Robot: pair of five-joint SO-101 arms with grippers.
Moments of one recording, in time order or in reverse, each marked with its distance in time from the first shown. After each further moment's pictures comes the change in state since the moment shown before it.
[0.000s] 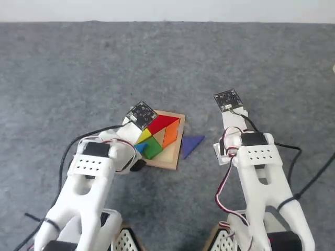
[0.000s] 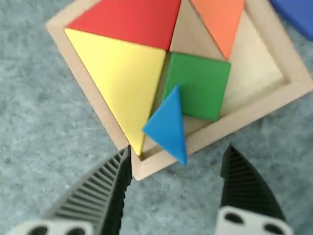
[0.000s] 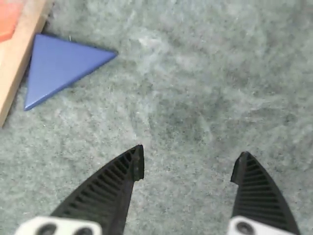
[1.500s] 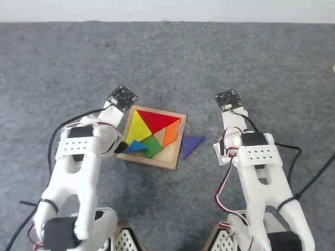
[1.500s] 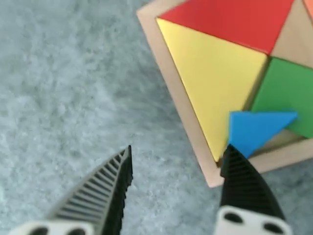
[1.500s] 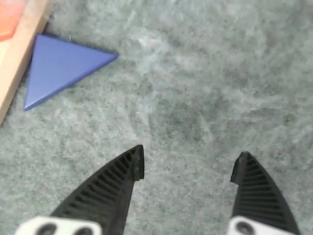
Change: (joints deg) left arm -11.8 13.3 -10.4 -6.1 -5.7; right arm 0.0 0.0 0.0 0.0 0.0
